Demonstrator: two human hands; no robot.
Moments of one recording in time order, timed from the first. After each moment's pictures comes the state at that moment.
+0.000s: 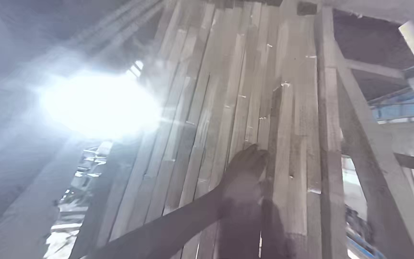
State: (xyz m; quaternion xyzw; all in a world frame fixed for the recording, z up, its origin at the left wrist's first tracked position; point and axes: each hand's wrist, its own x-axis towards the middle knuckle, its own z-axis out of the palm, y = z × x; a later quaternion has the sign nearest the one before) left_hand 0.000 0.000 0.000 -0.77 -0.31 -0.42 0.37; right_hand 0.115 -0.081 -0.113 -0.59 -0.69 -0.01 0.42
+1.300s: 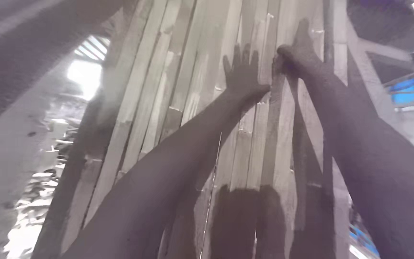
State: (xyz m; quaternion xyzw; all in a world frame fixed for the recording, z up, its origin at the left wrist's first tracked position) left_hand 0.009 0.029 0.211 -0.60 -0.52 -0.45 0.40; right_hand 0.154 0.037 0.280 -0.28 -0.72 -0.09 0.63
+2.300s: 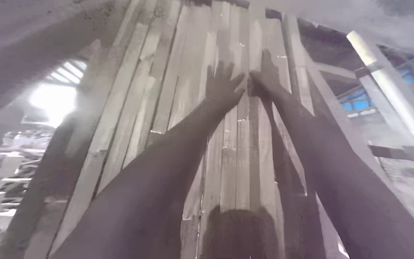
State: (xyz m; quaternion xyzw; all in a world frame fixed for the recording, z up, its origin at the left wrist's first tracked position) left_hand -0.007 0.042 0.244 -0.61 -0.47 -0.40 0.50; right_hand 0.152 0.049 0.284 -0.31 -0.69 -0.16 0.63
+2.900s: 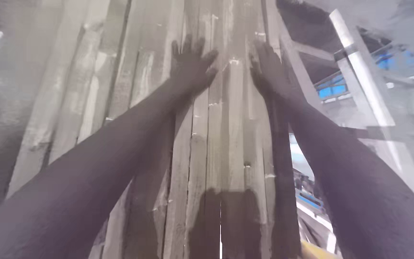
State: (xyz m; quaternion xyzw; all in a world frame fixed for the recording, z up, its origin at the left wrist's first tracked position) left_hand -0.004 0.036 0.243 -0.62 -0.47 -0.38 0.49; right_hand 0.252 0.101 0.271 -0.31 -0.65 -0.43 0.54
